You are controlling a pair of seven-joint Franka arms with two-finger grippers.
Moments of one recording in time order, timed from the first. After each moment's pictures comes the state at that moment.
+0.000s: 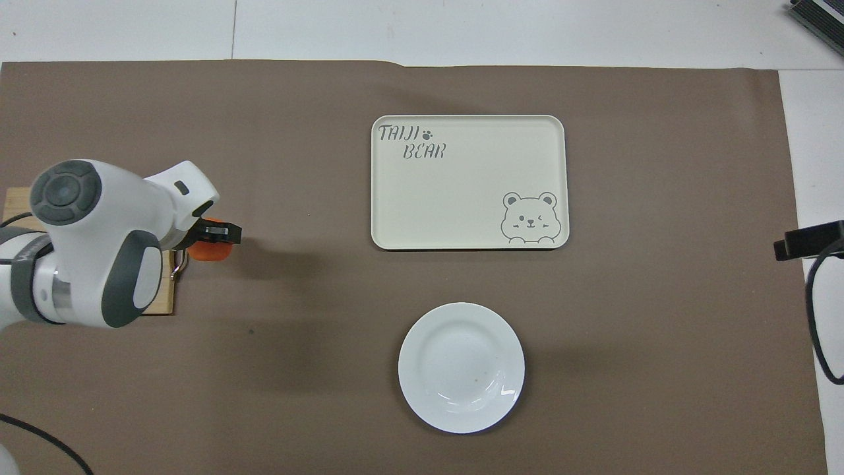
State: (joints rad) left arm -0.20 0.13 -0.04 -2.08 0.03 2.26 -0.05; right arm 0.10 -0.08 -0.17 -1.57 -0.01 1.46 -0.09
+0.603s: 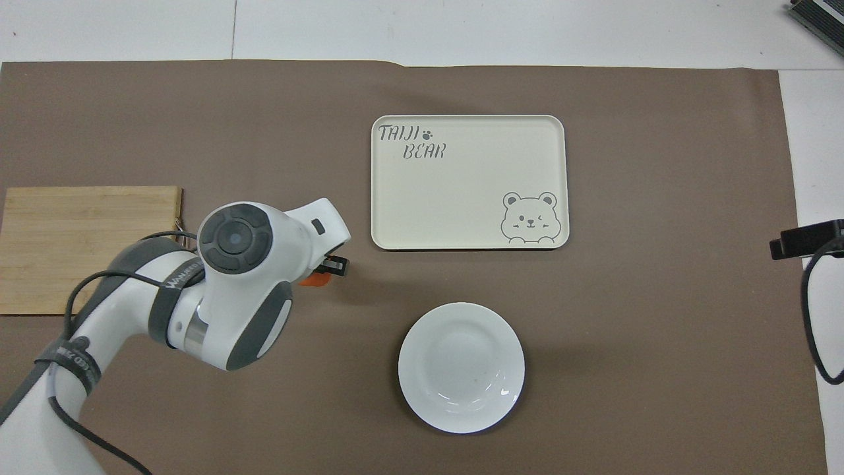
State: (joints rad) left arm -0.64 0.09 -0.05 -2.08 -0.01 2.24 -0.34; right arm 0.11 -0.08 -0.17 -1.57 -0.01 1.47 -0.09
